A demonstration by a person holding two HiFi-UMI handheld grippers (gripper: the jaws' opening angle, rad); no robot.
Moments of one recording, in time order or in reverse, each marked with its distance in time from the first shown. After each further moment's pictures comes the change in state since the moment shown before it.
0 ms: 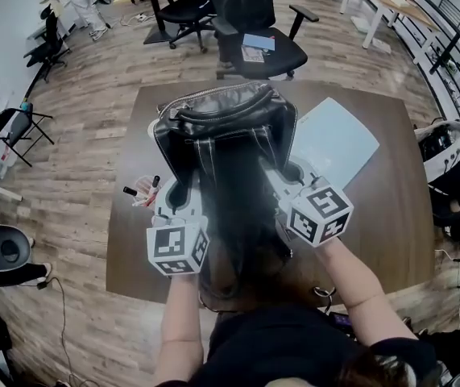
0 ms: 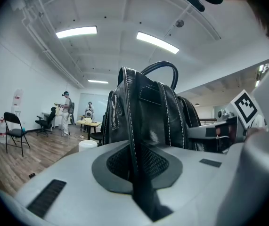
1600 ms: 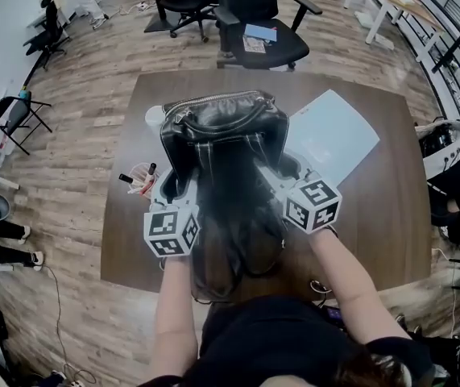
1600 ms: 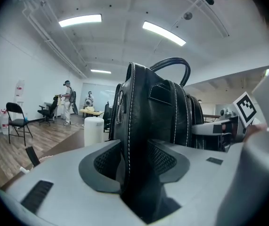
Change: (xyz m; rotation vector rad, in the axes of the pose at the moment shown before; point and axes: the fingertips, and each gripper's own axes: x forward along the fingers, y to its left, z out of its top) left arm 0.010 0.024 -0.071 -0.054 0.119 0.006; right arm 0.008 -0.022 -0.061 0.017 0.075 0.004
